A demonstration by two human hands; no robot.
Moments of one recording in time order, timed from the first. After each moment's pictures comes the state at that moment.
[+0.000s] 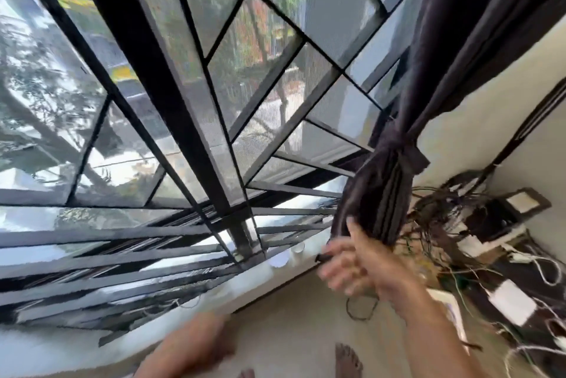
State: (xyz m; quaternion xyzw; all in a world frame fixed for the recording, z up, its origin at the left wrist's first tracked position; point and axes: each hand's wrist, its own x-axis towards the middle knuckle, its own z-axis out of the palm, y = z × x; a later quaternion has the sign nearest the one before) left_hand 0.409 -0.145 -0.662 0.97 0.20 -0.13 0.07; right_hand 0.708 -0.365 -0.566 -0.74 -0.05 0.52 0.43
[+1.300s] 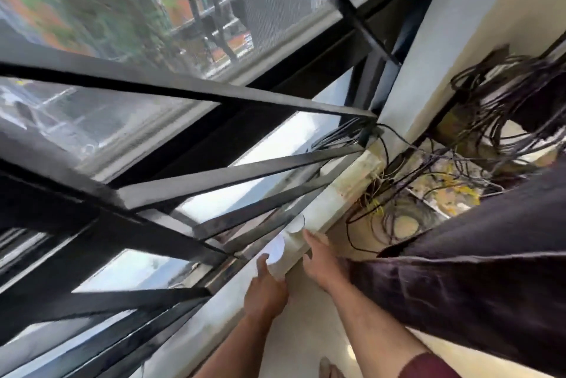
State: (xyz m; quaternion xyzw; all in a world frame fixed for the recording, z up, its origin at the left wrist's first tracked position) left_hand 0.626 -0.120 -1.102 0.79 0.44 -0.23 0.37; right_hand 0.737 -0.230 -1.109 -0.89 -0.12 0.38 0.24
